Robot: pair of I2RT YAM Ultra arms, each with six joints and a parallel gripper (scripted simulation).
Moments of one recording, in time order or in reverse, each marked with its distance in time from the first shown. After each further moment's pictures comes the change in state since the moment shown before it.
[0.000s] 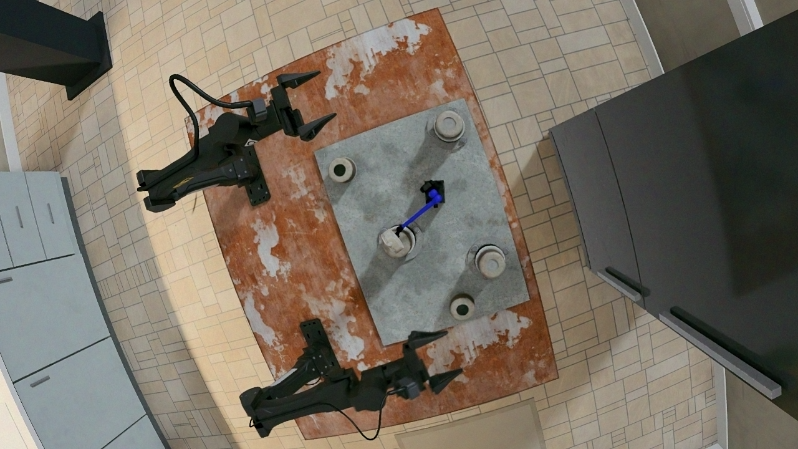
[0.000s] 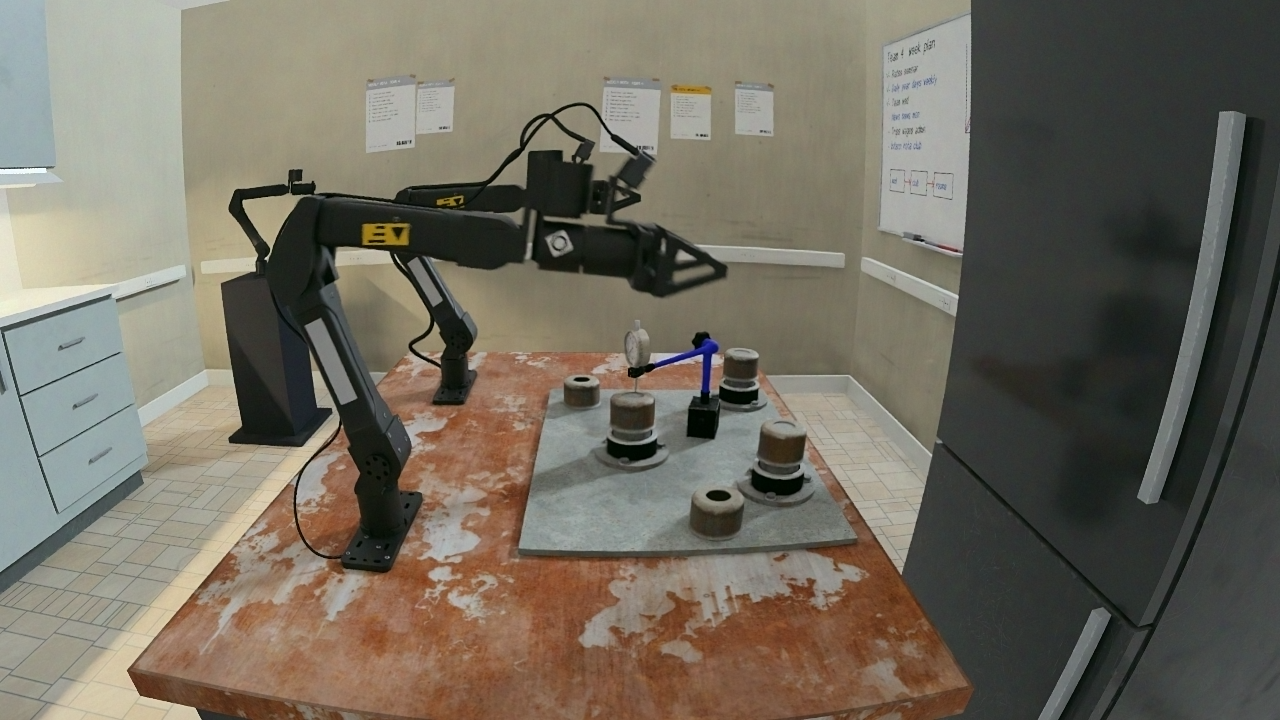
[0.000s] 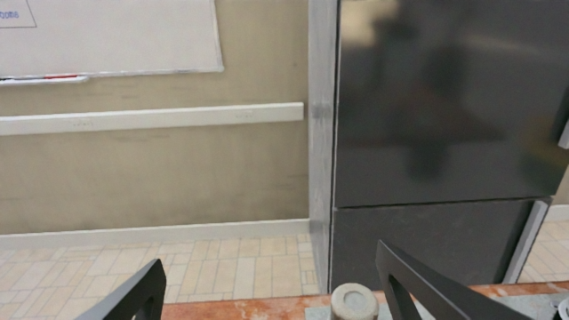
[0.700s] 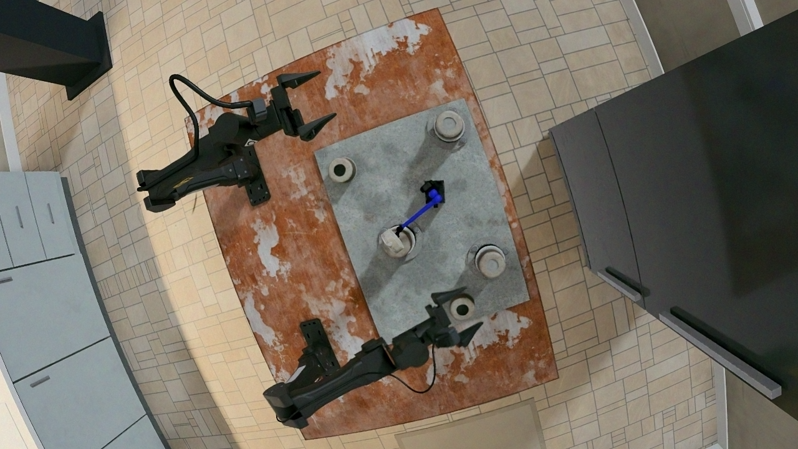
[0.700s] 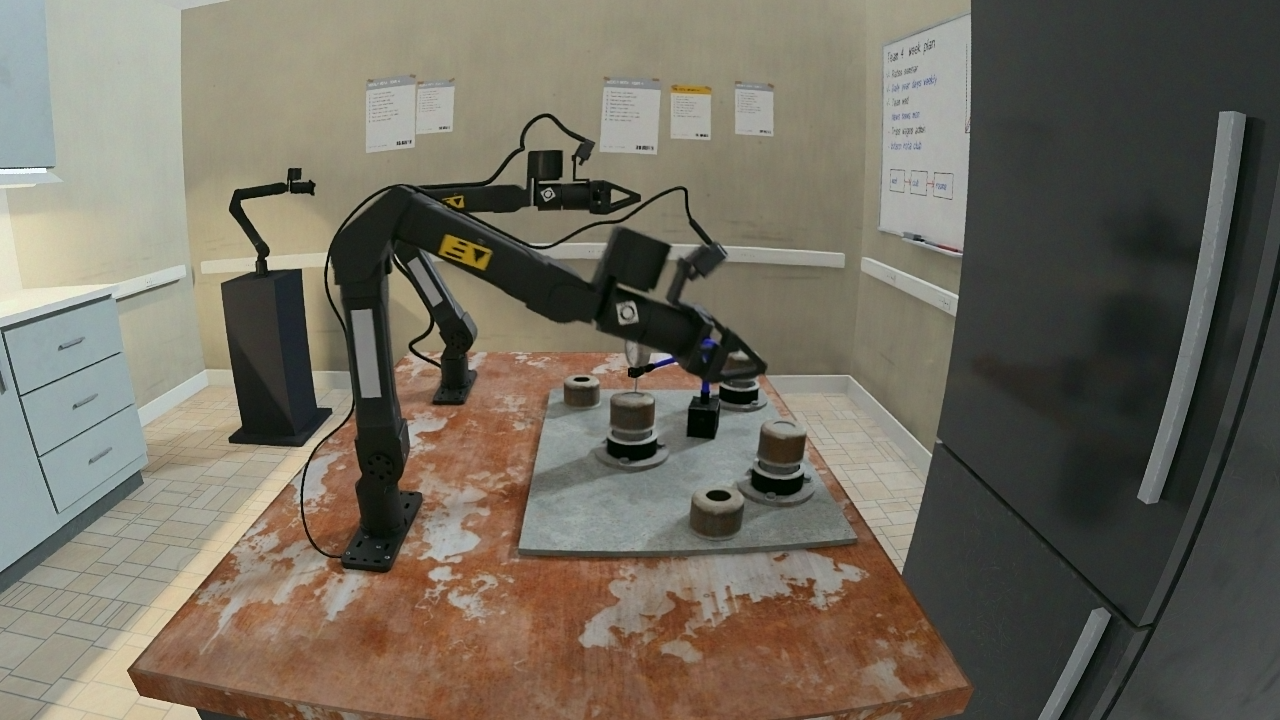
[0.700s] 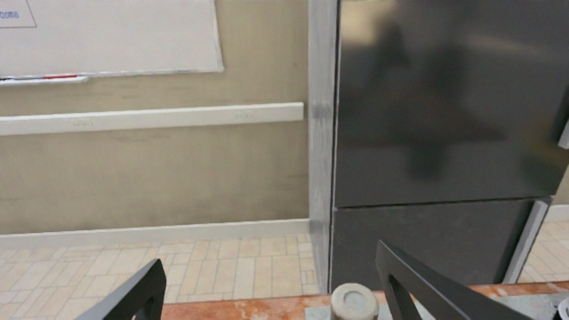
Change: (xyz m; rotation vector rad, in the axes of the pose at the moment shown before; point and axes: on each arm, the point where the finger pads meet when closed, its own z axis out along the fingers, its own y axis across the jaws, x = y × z) left arm 0.000 0.000 0.000 0.000 0.000 0.000; right arm 0.118 0.044 0.077 -0.089 0.243 -0.022
